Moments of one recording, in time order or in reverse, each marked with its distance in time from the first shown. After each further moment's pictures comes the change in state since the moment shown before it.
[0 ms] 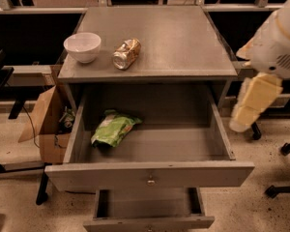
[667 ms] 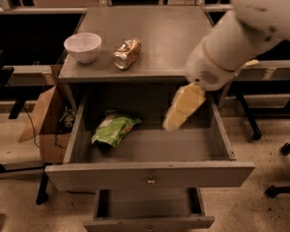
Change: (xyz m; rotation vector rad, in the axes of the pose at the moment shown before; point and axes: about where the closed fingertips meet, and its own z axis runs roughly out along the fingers) arm -0.095 0.007 0.082 -0.082 -0.176 0.073
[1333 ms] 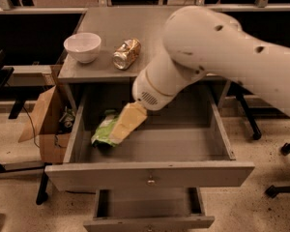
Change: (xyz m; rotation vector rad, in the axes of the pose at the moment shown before) arm -0.082 0.045 0.087 -0.066 -0.128 0.059
